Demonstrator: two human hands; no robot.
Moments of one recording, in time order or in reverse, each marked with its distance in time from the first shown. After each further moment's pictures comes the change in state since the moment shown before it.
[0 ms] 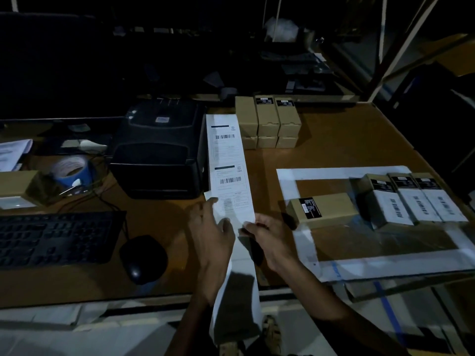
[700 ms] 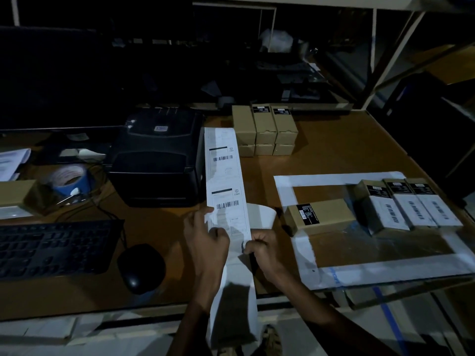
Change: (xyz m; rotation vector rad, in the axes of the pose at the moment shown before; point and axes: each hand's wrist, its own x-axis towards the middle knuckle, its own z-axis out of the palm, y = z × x) left_hand -0.002 -0.007 -0.006 -0.210 0.041 -0.041; right_hand 0.002 0.023 0.000 -0.097 -0.058 -0.317
